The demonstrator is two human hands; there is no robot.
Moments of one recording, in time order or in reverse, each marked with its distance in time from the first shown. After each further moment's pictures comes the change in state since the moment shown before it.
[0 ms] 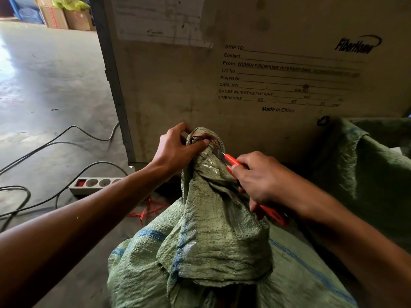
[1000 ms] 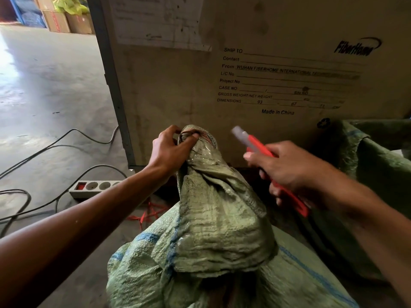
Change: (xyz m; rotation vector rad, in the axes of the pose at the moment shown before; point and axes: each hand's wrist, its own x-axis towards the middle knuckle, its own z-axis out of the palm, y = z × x) left_hand 0.007 0.000 -0.003 -0.030 0.113 -0.101; right_hand 0.002 0.019 -0.038 0.284 -0.015 0.027
